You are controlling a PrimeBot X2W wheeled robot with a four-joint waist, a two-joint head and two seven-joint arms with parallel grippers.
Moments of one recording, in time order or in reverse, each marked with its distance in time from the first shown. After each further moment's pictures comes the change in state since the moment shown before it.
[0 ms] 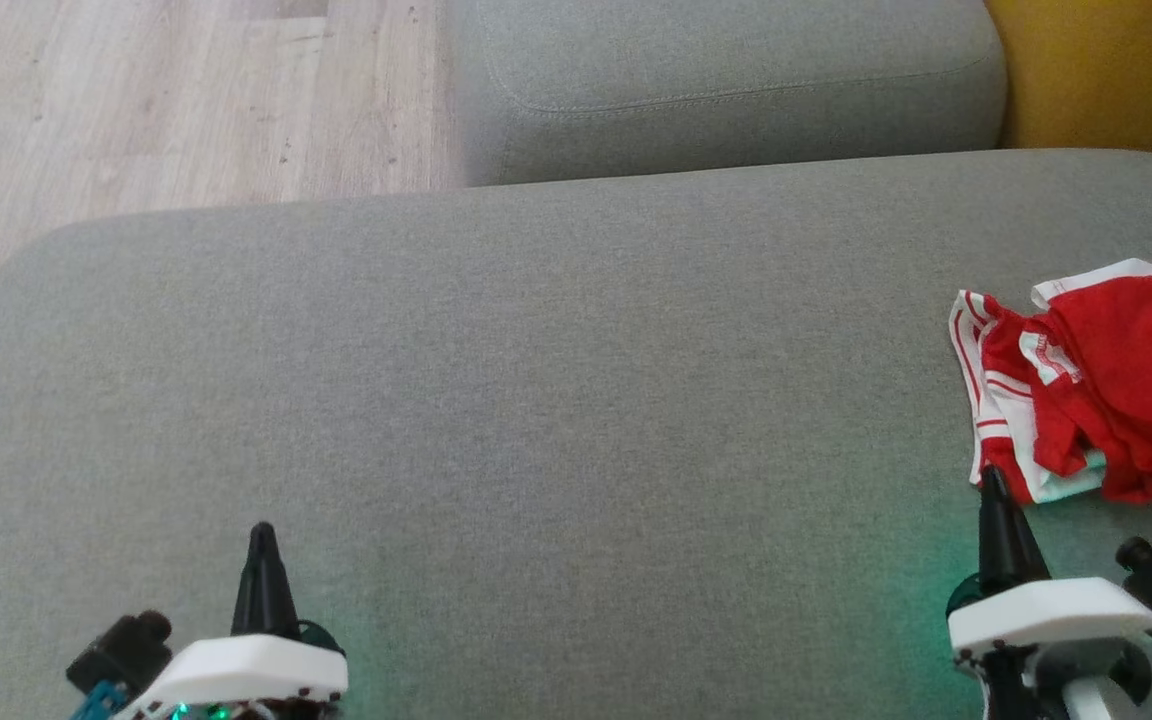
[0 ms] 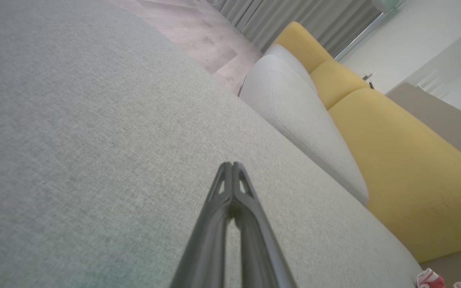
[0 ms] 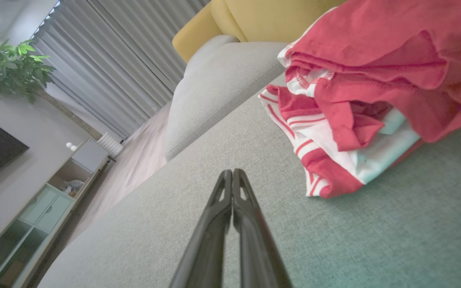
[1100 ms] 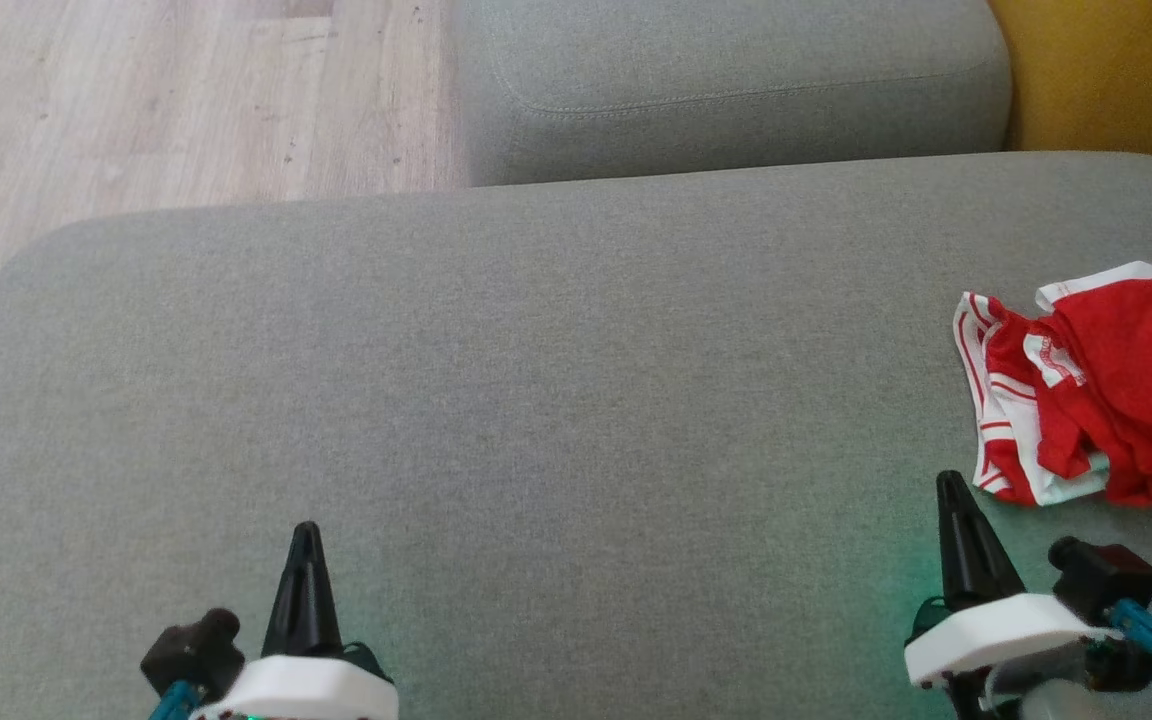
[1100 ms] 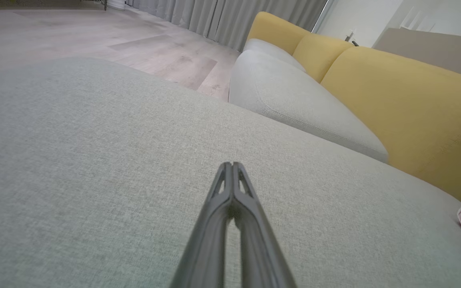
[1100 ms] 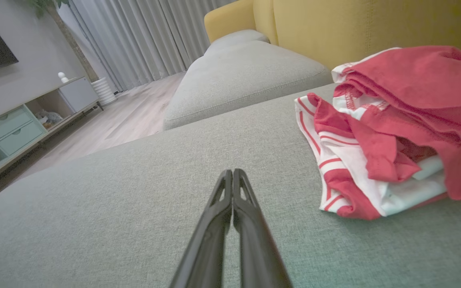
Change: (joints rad) left arm 0.010 0.000 -0.075 0.024 0.318 0.044 -0.096; right arm 0.002 0.000 0.044 0.037 -0.380 0.000 -0.100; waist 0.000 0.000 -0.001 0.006
